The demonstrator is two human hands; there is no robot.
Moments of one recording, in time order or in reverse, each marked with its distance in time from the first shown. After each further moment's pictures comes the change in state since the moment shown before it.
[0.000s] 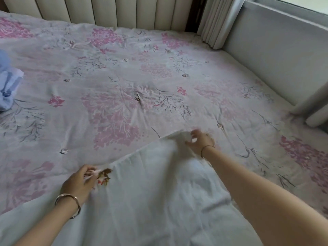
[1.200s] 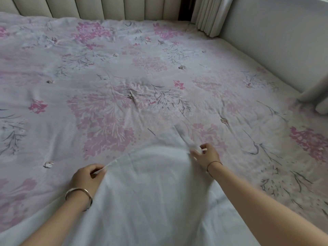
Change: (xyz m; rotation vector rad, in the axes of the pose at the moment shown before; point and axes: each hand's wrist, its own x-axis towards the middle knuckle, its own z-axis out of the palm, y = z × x) left_hand 0.056 0.024 0.039 -0.045 0.036 0.019; right_hand 0.004 0.040 0.043 0.479 0.035 0.233
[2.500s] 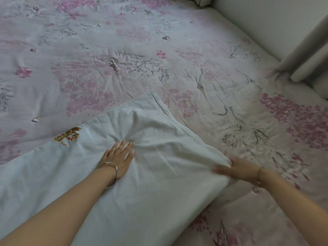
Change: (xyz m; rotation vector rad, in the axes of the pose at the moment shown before) left_hand -0.130 0.046 0.096 0.729 -0.546 0.170; right_hand -0.130 0.138 -0.173 -0.265 -0.566 0.015
